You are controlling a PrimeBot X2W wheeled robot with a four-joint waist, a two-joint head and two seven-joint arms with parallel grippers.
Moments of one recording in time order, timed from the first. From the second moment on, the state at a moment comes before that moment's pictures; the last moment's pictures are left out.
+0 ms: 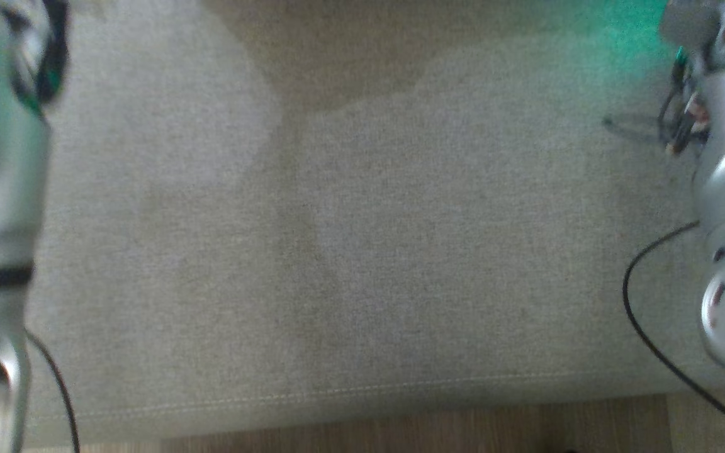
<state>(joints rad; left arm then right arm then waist) -1.07 0.31 -0.36 0.51 -0.29 -0.07 -0.26 -1.29 -0.08 -0.47 1.21 0.95 0.13 0.00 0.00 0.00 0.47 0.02</state>
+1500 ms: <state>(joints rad) -0.15 0.67 -0.83 0.28 -0.48 -0.13 -0.19 -0.78 -0.14 -0.21 1.31 0.52 0.13 0.35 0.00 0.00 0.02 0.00</state>
